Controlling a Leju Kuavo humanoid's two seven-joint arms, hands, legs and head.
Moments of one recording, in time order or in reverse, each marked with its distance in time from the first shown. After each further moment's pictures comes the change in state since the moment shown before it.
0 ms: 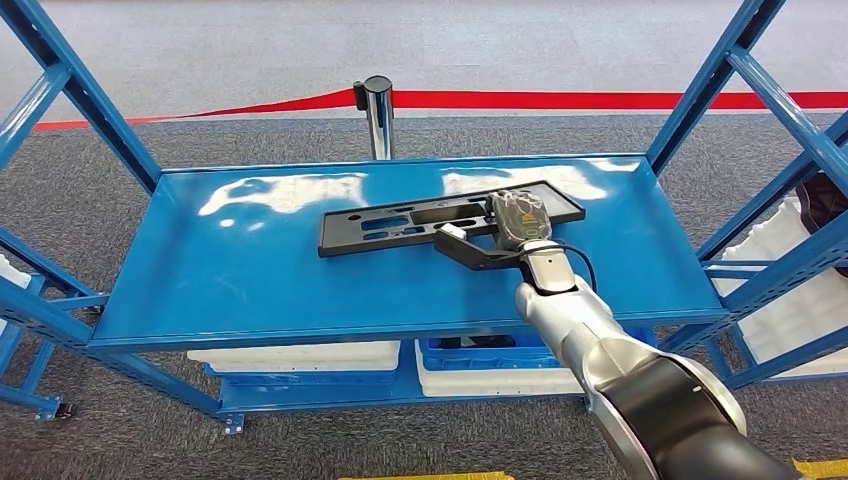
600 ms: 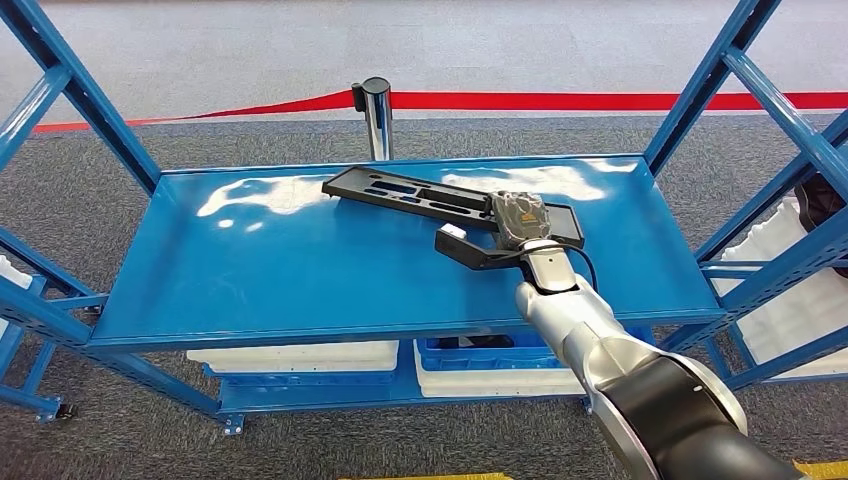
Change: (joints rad) left arm 0.000 0.000 0.000 0.000 0.000 0.000 0.004; right arm -0.002 -0.004 0.000 0.000 0.001 0.004 -0.006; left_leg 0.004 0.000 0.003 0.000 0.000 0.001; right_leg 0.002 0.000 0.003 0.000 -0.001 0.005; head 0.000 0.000
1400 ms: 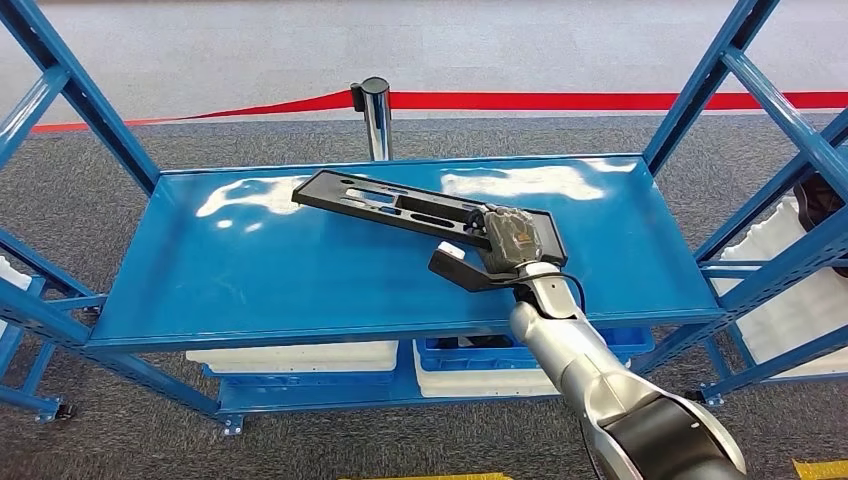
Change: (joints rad) left arm 0.003 -0.002 0.066 0.000 0.063 0.023 -0.018; right arm 0.169 -0.014 -0.083 -0.228 -0.171 -0.067 -0.223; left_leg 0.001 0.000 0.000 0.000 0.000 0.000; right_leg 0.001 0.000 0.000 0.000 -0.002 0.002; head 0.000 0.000
